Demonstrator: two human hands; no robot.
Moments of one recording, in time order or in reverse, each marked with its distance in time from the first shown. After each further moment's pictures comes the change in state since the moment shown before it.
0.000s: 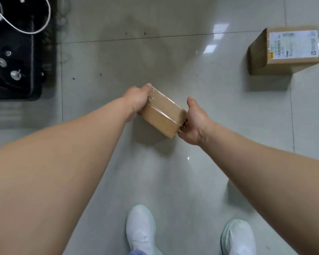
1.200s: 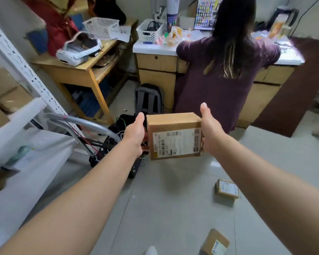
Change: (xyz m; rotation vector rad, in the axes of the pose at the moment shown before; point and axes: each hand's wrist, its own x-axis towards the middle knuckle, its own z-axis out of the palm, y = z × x) left_hand -0.623 0.262 -0.328 -0.848 0.289 0.239; right_hand -0.738 -0.161 0.075 -0.359 -0.094 -0.658
